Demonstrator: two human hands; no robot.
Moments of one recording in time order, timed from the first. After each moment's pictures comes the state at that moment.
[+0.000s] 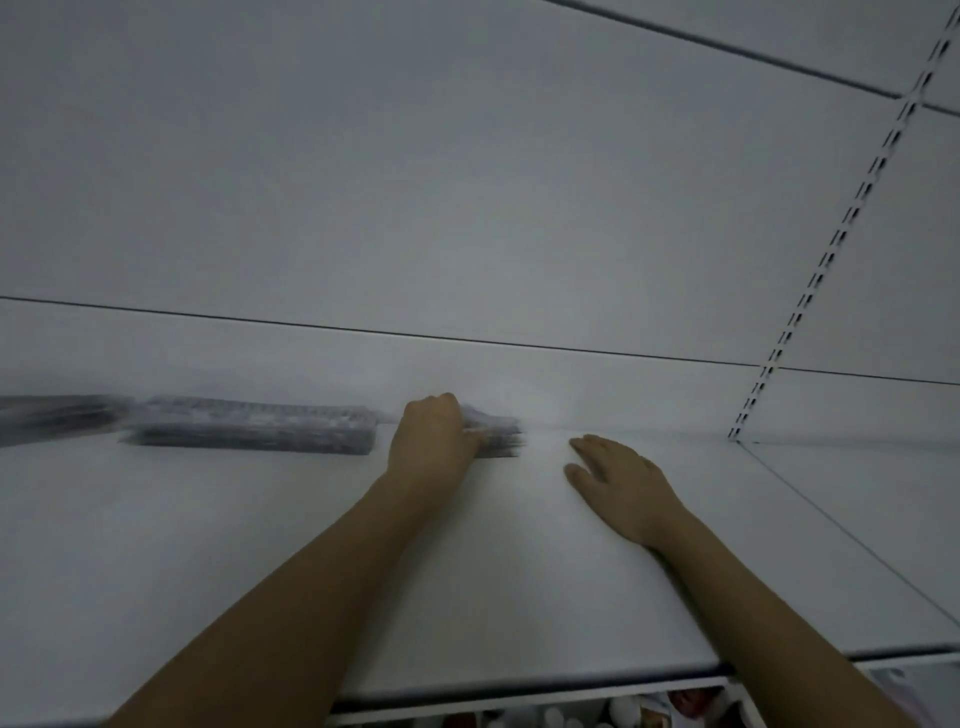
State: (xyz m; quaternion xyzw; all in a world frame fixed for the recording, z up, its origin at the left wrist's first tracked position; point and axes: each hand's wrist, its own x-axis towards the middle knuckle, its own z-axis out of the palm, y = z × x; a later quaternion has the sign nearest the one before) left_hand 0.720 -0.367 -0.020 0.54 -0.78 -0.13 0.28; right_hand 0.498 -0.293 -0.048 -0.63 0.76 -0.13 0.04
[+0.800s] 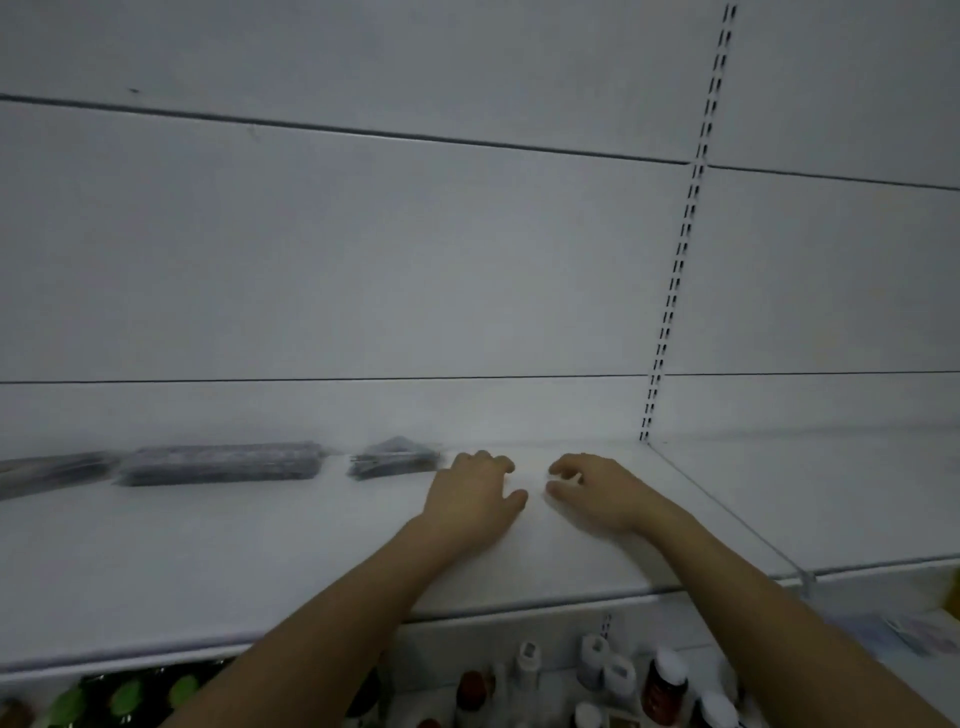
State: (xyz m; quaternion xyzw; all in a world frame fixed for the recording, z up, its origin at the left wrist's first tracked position) left_hand 0.636 -0.257 -0.006 0.46 -0.87 -0.08 0.17; right_hand 0.450 -0.218 -0.006 -0.64 0.74 -0.18 0.11
